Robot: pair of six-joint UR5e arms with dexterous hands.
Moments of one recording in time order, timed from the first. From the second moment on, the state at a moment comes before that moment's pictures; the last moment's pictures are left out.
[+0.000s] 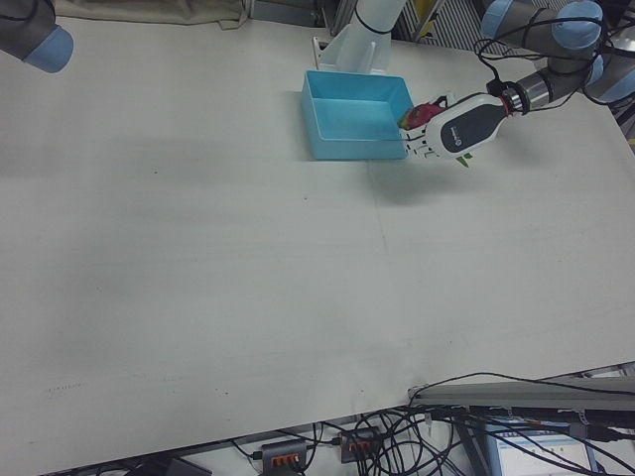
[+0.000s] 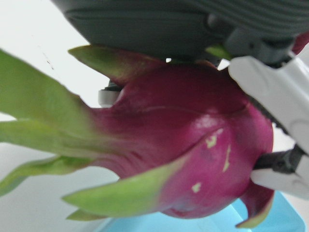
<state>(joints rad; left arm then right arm) -0.64 -2.39 -1.91 1.08 2.11 1.33 1.50 -1.56 1.54 -3.29 -1.46 0.14</state>
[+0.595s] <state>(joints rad) -0.58 -2.40 -1.91 1.10 2.21 1.21 1.50 -1.56 1.54 -3.29 -1.46 0.14</state>
